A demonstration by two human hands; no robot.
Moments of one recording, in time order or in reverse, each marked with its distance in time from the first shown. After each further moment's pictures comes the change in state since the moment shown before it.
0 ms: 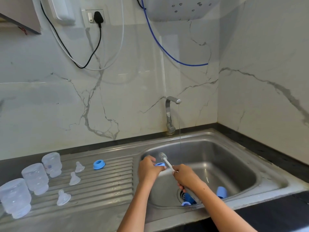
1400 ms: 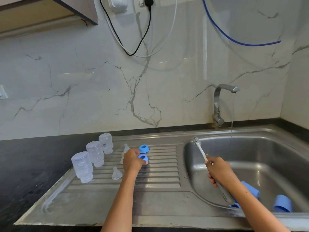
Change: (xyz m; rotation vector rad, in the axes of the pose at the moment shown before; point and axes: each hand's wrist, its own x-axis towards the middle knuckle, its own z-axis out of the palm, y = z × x) left_hand 0.031 -0.117 -0.161 0.063 0.210 -0.218; right_hand 0.003 -0.035 0.045 0.237 0.097 -0.039
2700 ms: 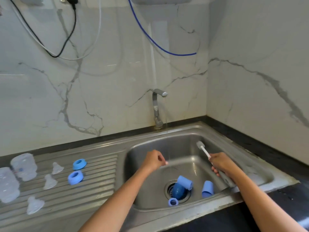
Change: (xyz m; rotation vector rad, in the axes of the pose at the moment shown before) left_hand -0.057 0.137 0.218 0.159 -0.627 0.525; right_hand 0.026 0.096 -0.195 0.086 0.233 0.256
